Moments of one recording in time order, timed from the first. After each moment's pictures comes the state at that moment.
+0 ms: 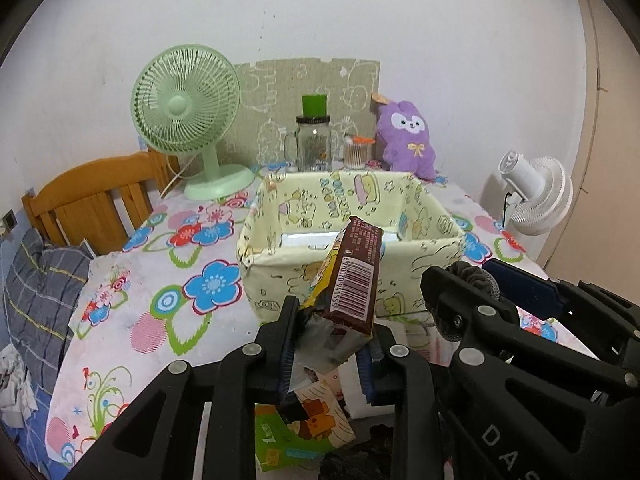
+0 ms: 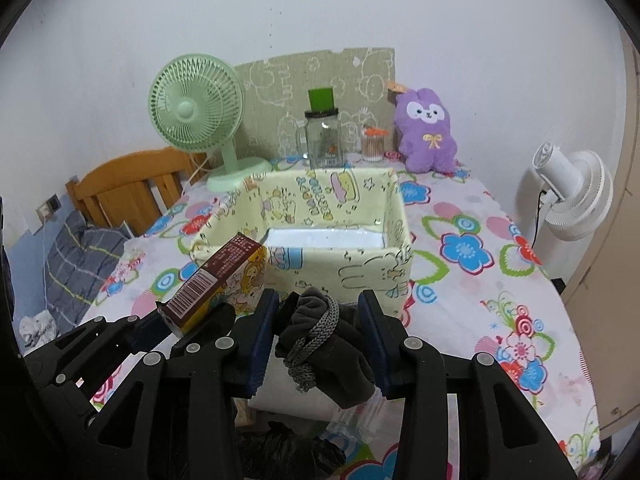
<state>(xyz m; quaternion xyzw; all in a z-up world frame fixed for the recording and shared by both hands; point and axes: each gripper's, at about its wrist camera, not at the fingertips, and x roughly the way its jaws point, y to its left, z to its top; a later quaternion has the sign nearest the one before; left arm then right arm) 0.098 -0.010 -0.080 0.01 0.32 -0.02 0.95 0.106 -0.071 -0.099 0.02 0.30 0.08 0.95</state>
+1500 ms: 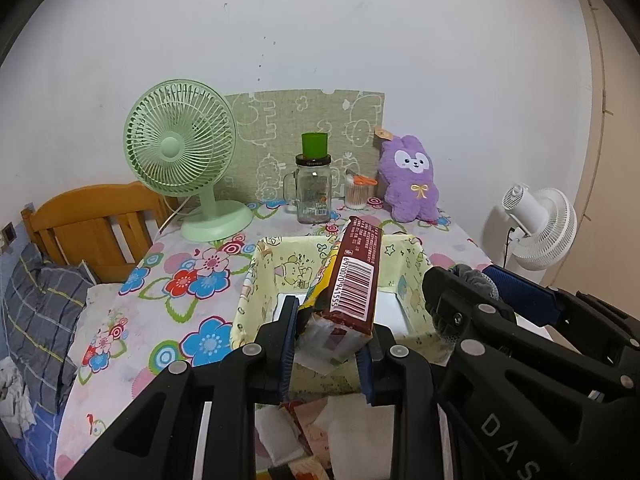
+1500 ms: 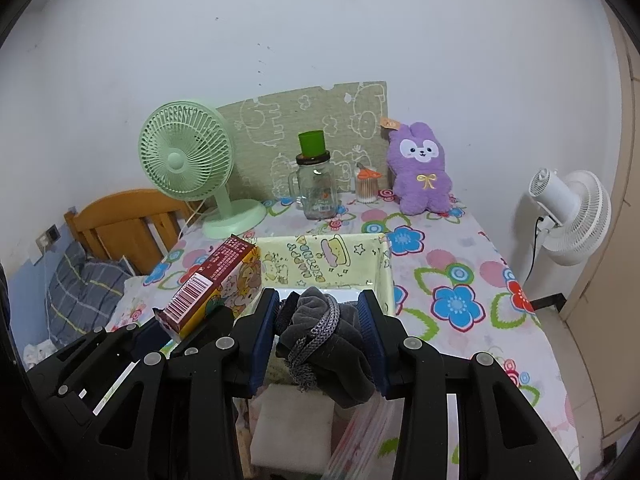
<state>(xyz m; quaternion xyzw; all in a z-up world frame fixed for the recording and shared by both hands) 0.141 -0.014 -0.041 0.00 0.29 -0.01 0.96 0.147 -0.080 -0.055 0.04 0.27 0.07 0.96</state>
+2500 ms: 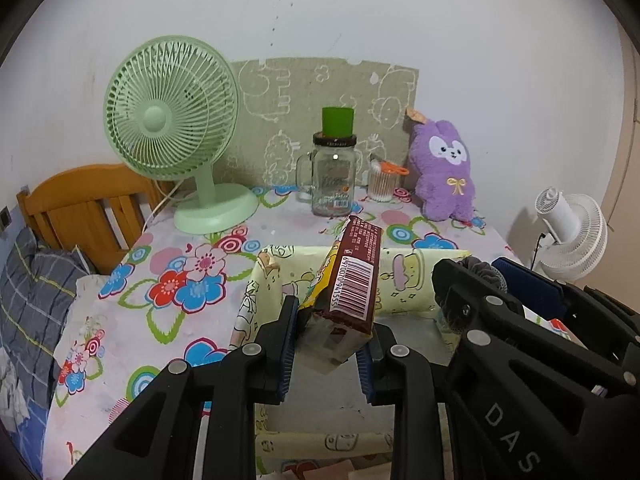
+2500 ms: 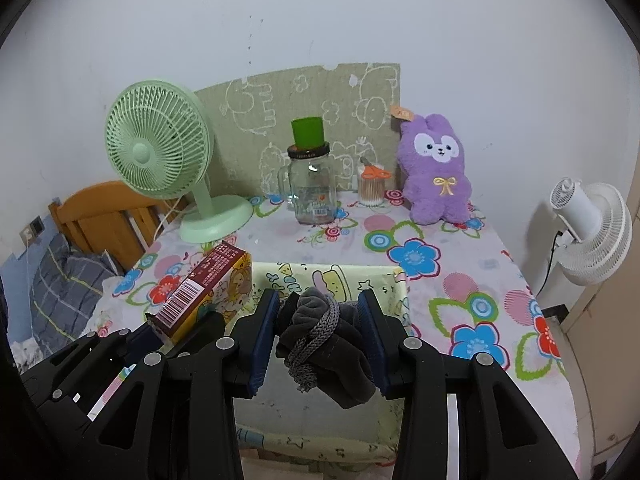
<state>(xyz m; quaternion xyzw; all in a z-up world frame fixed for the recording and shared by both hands) 0.225 0.003 -0.068 -0.02 0.32 0.01 0.95 0.240 -0.067 -0.075 0.01 0.30 0.07 0.95</state>
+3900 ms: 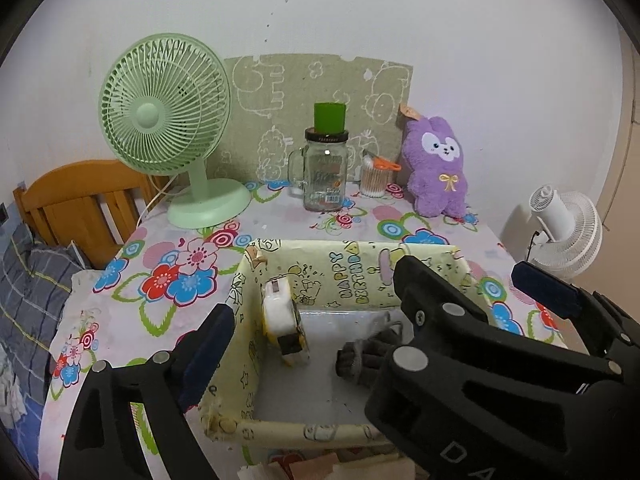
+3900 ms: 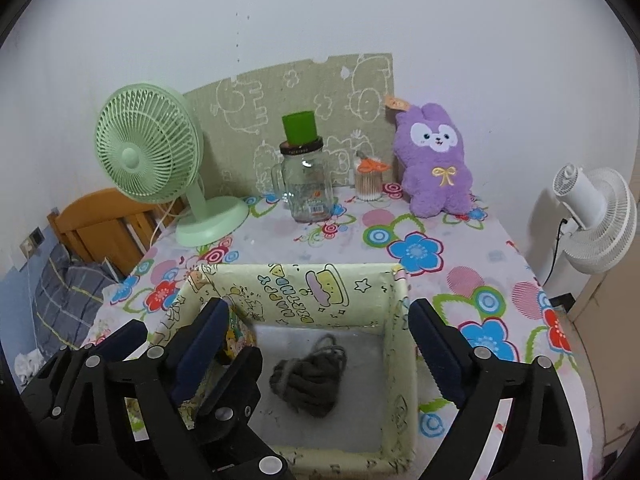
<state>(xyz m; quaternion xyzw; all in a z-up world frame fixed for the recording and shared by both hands) 0.218 -0.008 -0.063 -0.02 0.33 0.00 0.95 0.242 -0.079 -0.077 0.04 0.29 0.07 0.95</state>
